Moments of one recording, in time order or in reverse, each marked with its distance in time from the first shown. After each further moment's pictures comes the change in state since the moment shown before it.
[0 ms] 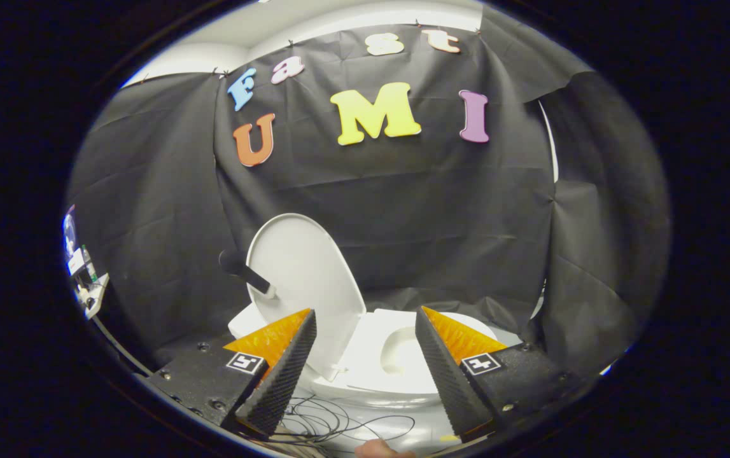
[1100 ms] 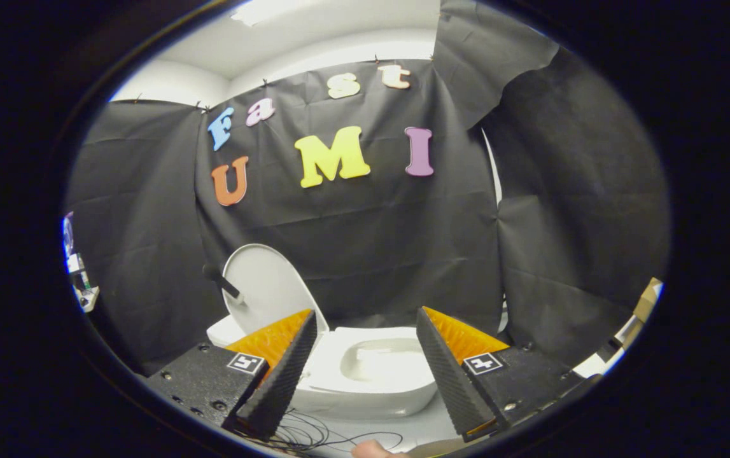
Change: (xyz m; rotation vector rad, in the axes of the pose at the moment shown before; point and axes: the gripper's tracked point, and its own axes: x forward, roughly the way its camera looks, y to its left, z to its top) arm -0.099 -0.086 -0.023 0.047 -0.223 -0.124
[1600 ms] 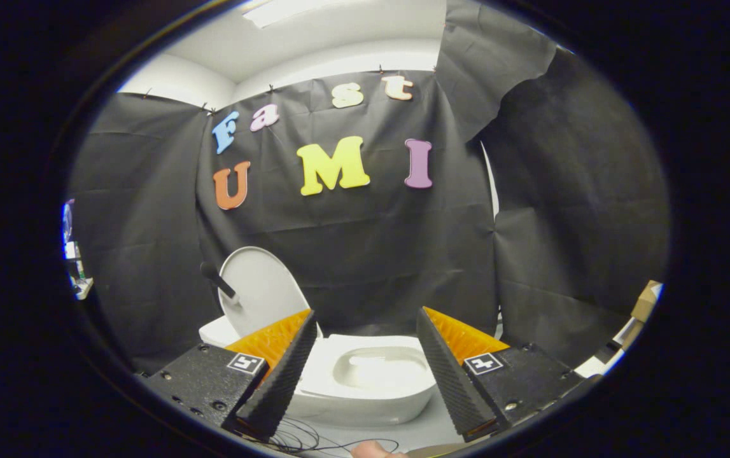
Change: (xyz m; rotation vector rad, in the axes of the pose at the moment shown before) arm 0.004 0.000 -0.020 -0.020 -0.028 -0.013
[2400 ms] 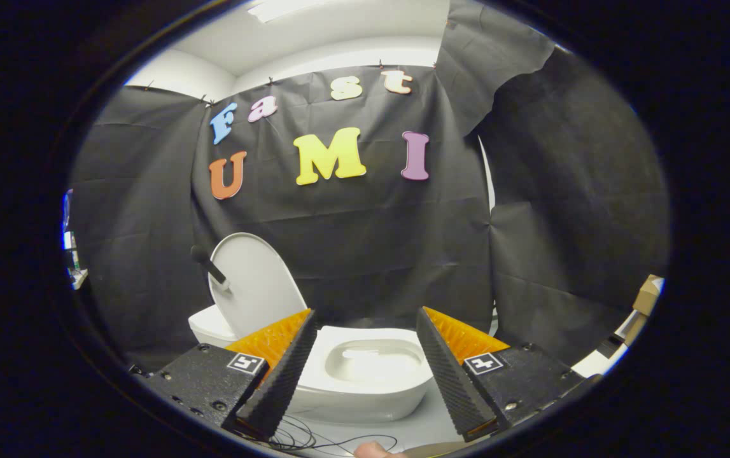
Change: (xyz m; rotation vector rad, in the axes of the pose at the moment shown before) arm 0.007 -0.004 -0.021 -0.031 0.004 -0.018
